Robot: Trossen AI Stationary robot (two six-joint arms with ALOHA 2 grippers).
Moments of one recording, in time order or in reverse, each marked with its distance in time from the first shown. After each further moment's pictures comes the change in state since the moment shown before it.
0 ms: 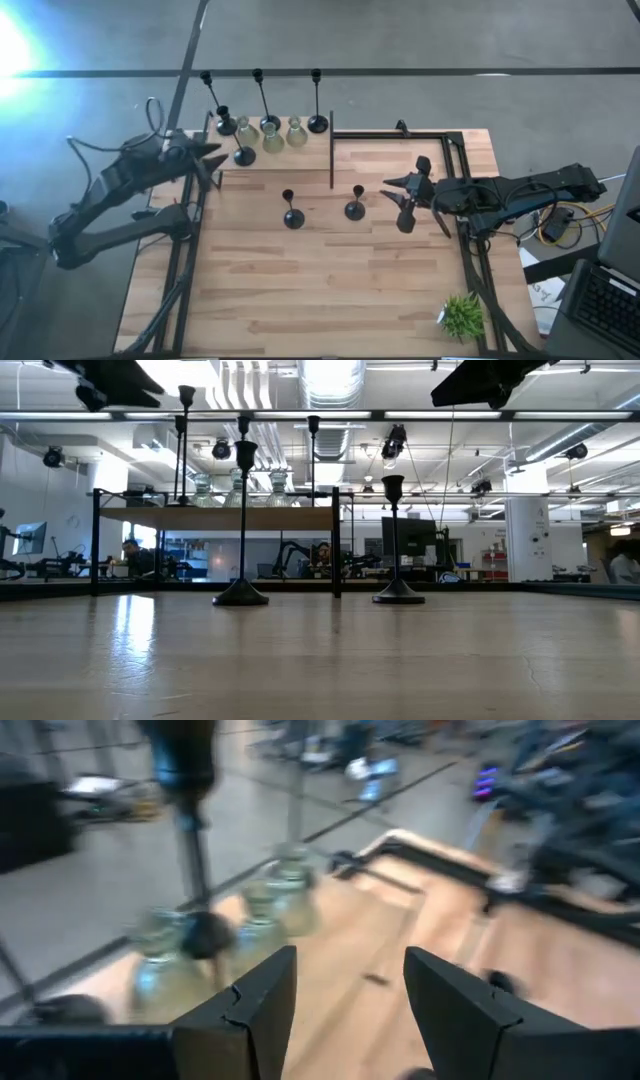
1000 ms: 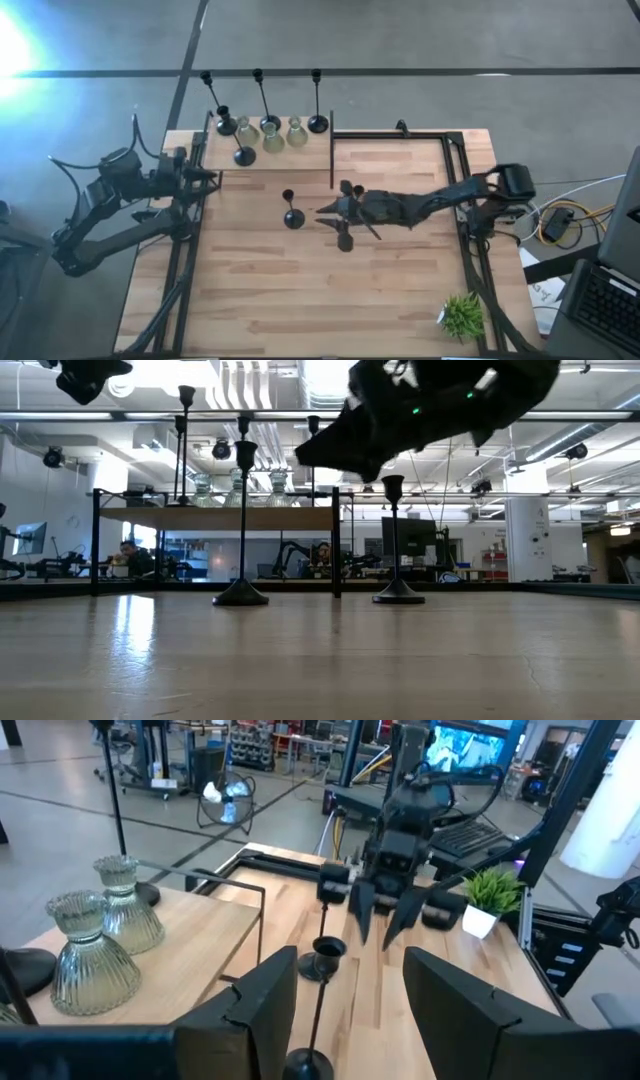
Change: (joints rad) left arm 0.000 -0.125 -0.058 -0.043 0.405 0.037; right arm -0.127 0.775 0.064 0.872 -0.445 -0.046
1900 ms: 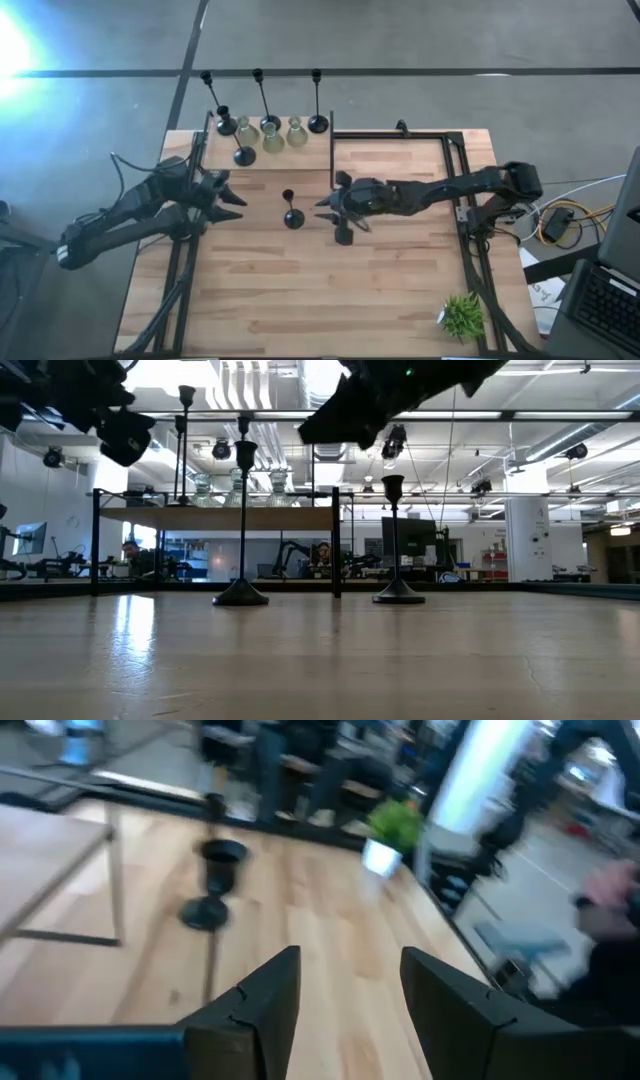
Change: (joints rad) left arm -0.073 0.065 -0.388 0.361 0.278 -0.024; right arm -0.019 -0.090 0.221 -0.496 -0.025 -0.102
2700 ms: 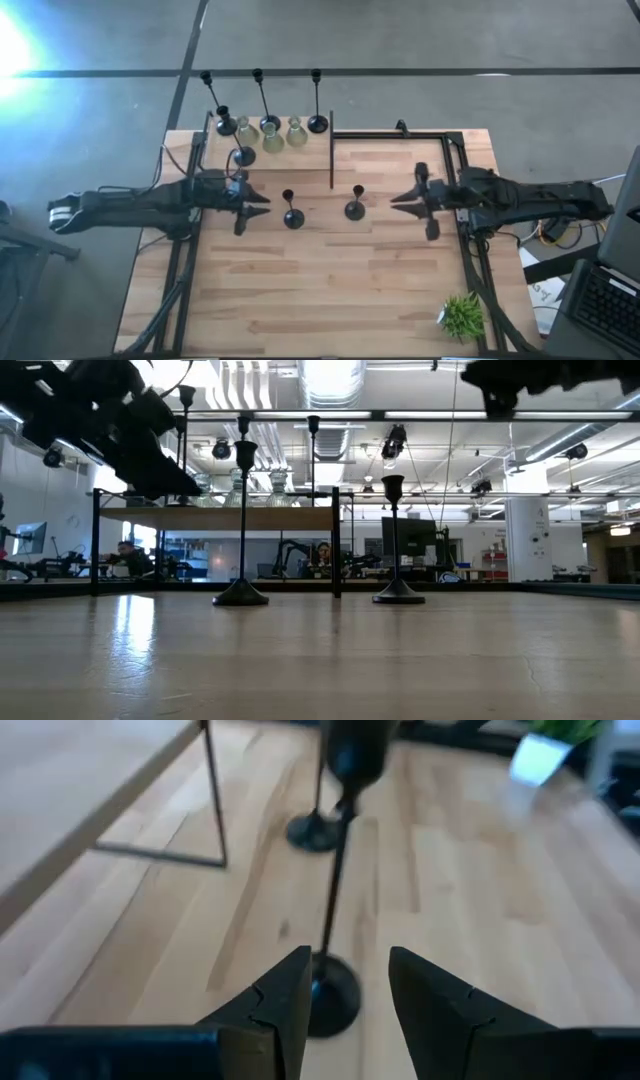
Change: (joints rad) left arm -0.251 0.301 -0.065 0.273 -0.514 0.066; right arm -0.039 -0.987 -0.560 -0.111 -0.139 0.018
